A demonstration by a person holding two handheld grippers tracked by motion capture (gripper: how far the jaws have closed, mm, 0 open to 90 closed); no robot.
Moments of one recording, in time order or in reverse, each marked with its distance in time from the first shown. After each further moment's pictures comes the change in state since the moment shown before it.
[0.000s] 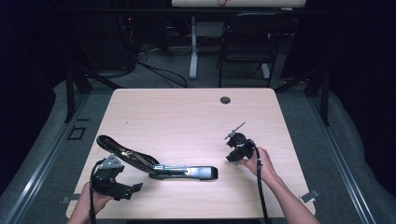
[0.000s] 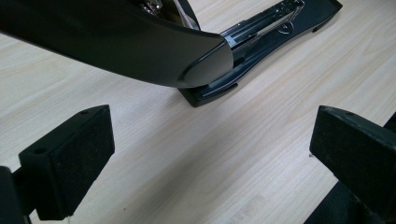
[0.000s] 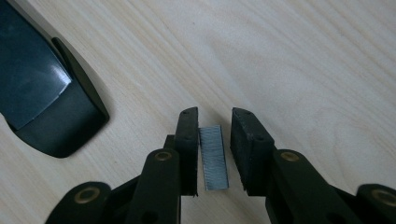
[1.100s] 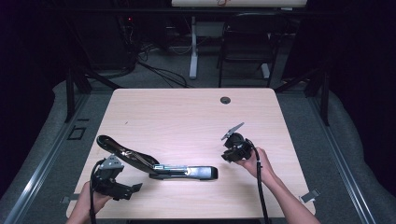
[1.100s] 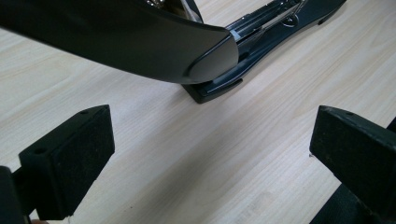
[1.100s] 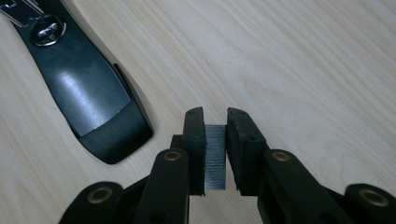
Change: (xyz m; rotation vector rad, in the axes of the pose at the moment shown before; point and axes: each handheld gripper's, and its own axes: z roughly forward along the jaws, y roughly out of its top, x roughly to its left) left arm 0.003 -0.001 0.001 0.019 0.008 0.021; right arm 0.022 0.005 -0.021 -0.104 0.011 -0.103
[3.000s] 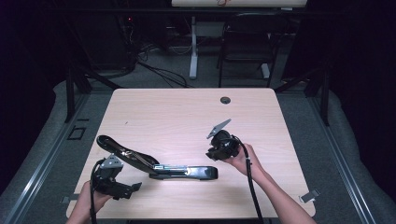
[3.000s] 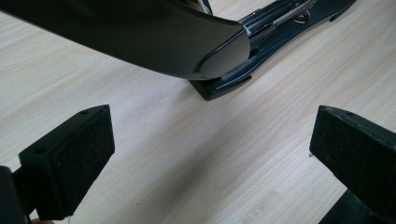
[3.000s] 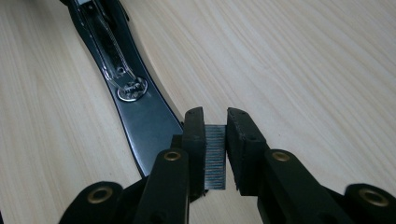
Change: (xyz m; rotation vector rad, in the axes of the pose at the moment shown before) left arm 0.002 0.000 0.002 0.009 0.021 -0.011; right arm 0.034 0.039 -0.010 -0.087 0.084 -0.118
